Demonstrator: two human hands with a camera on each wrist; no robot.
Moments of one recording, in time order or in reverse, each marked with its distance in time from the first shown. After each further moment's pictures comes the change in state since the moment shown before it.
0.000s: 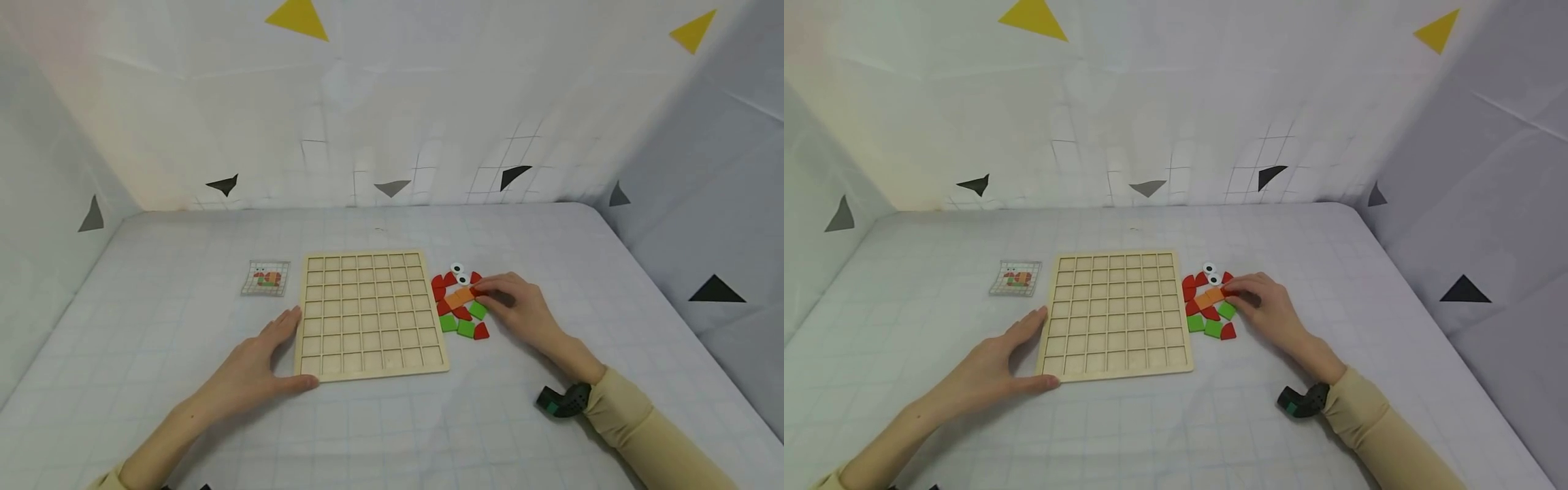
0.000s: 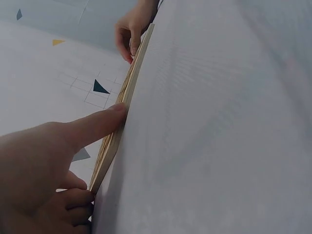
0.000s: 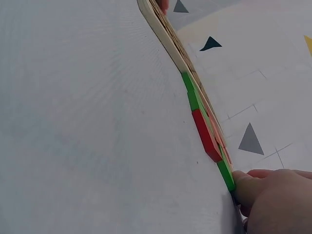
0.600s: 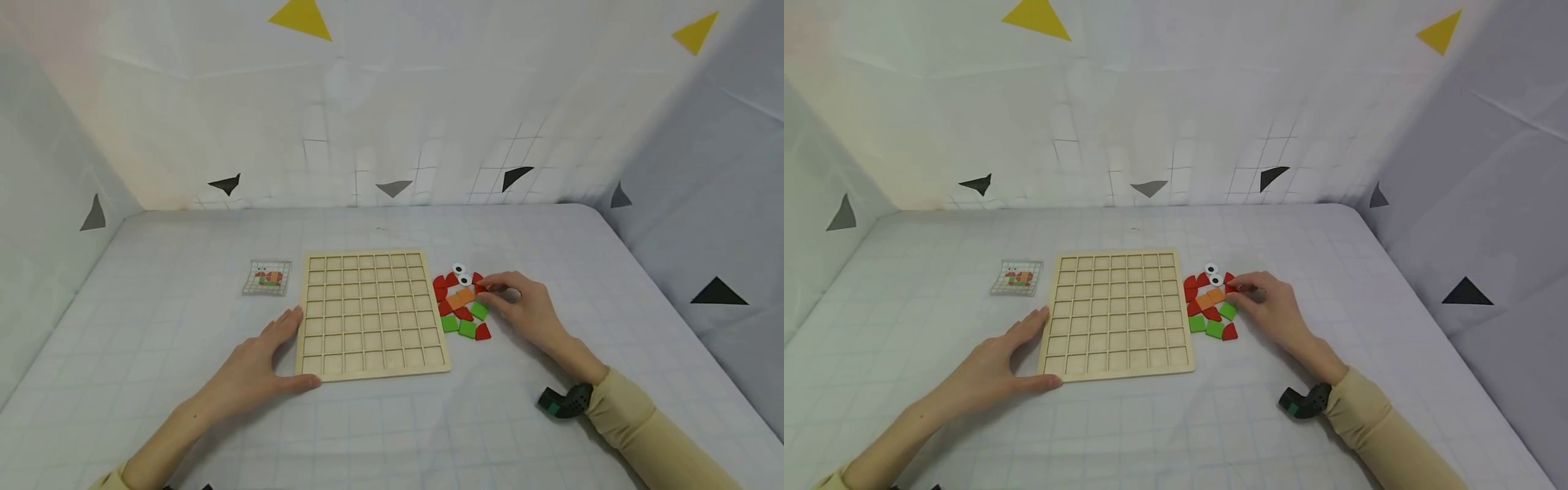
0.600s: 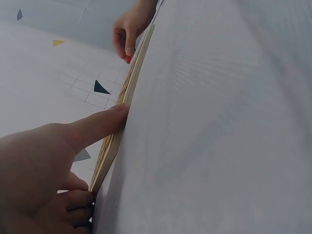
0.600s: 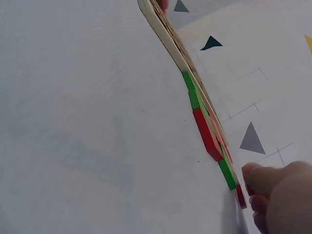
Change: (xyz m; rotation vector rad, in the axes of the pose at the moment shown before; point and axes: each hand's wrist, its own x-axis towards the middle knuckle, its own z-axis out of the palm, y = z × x) left_hand 0.000 -0.001 0.001 -0.011 0.005 0.006; right_hand 0.002 -0.009 -0.004 -0.019 0.034 0.109
